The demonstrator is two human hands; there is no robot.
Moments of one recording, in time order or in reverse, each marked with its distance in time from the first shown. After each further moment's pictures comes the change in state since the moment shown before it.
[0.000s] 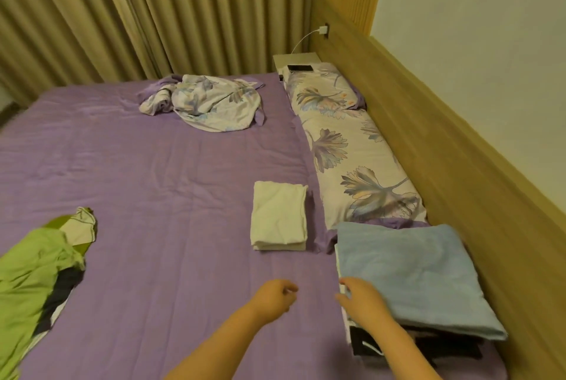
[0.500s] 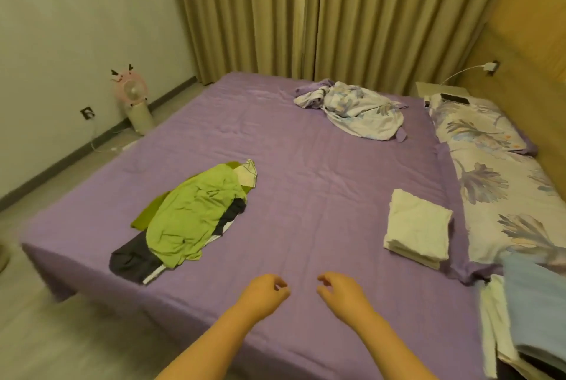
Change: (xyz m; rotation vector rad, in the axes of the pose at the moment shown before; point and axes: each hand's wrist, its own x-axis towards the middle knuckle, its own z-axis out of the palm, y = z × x) left_hand -0.244 -0.270 -0.068 -0.206 0.453 -0.243; right_hand -0.106 -0.287 0.194 -0.232 -0.091 -0.518
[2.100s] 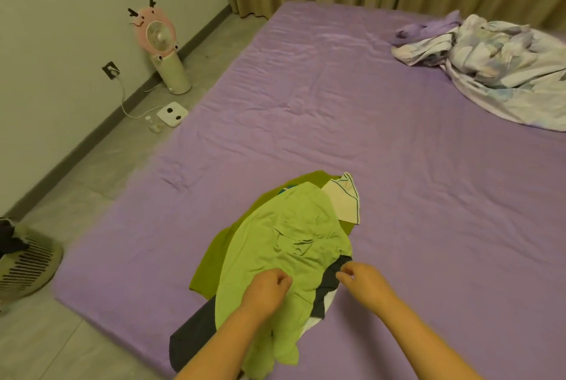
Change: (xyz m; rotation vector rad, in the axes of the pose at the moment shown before) left_hand 0.295 -0.235 -0.296 -0.105 0.042 -0.236; right_hand 0.426 -0.240 0.077 0.052 -0.294 0.088
